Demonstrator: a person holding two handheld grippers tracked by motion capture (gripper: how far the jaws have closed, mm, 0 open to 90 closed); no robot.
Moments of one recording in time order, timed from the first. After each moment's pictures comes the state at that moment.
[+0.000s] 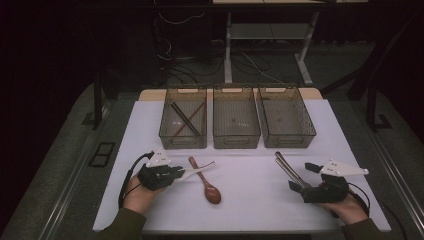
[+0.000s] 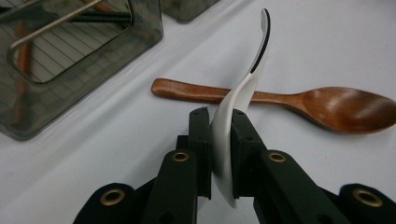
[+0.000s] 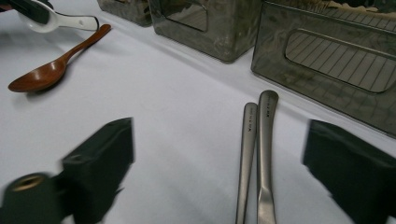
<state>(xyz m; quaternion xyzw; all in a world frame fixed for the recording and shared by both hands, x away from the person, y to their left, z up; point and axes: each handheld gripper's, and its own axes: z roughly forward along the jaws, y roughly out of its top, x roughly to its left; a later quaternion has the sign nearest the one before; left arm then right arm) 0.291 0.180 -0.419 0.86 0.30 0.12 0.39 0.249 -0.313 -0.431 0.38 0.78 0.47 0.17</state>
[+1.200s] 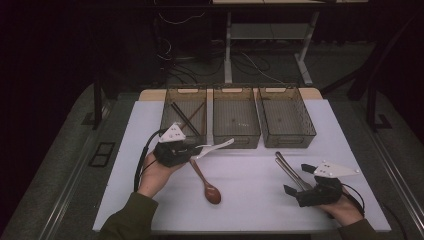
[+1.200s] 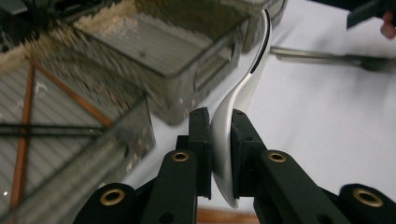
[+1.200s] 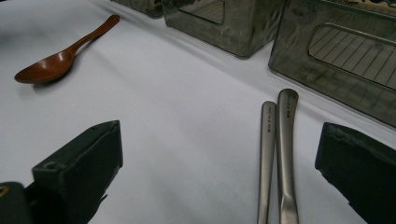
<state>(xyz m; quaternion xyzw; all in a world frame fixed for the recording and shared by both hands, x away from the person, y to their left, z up) 0.335 0.131 -0.372 0.84 0.27 0.13 0.46 0.249 -0.301 -0.434 0.37 0.79 0.46 0.16</state>
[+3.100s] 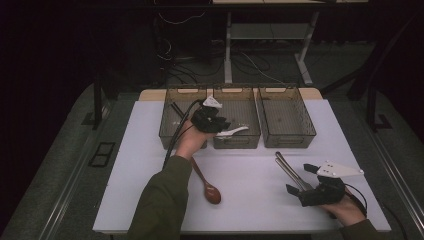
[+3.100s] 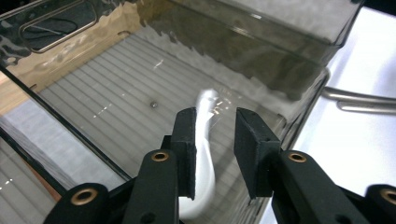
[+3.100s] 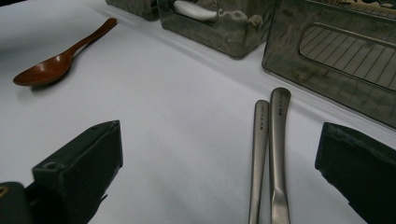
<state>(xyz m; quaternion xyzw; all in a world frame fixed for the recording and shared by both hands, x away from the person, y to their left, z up) 0.438 0.050 -0.377 0.85 0.28 0.11 0.43 0.248 -0.307 -0.434 0.37 0.78 0.47 0.16</state>
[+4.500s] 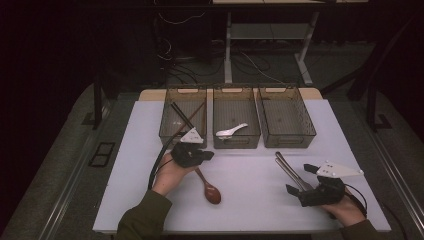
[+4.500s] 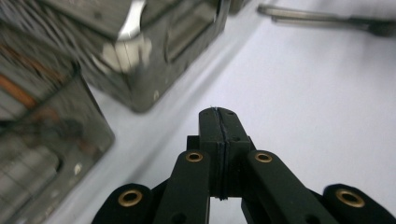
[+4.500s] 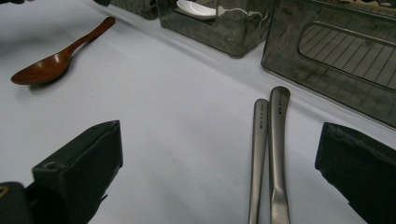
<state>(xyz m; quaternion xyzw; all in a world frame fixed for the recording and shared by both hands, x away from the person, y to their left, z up) 0.350 0.103 -0.415 0.87 0.26 0.06 0.41 0.248 -0.307 -0.434 0.37 0.78 0.47 0.17</state>
